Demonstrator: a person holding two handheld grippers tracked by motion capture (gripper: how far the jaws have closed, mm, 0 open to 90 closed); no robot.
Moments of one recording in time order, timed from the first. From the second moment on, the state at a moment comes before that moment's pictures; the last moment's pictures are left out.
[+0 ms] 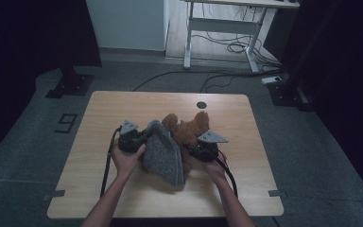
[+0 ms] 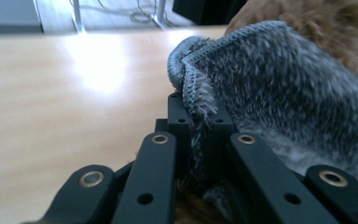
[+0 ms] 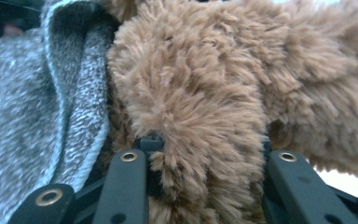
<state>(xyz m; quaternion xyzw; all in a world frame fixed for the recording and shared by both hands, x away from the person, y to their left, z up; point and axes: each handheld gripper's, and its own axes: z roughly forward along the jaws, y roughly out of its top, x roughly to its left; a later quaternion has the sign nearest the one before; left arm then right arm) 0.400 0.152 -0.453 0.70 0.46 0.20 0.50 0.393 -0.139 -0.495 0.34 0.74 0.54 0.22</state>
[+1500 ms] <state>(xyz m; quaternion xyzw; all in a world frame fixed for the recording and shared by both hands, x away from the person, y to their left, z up) 0.397 0.078 -0.454 0.76 0.43 0.17 0.46 0.359 -0.172 -0.546 0.32 0.77 0.51 0.20</state>
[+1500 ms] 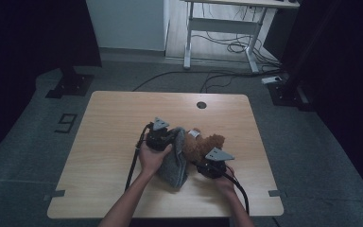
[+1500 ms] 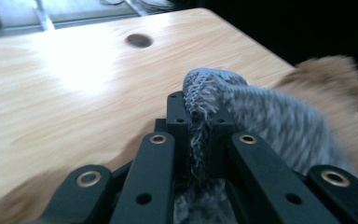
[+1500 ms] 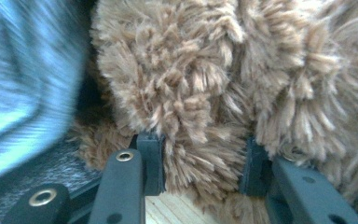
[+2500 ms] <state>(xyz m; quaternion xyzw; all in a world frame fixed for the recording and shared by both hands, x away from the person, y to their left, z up) 0.400 0.041 -0.391 0.77 0.38 0.12 0.51 0.352 -0.172 -0.546 0.34 0.77 0.51 0.20</state>
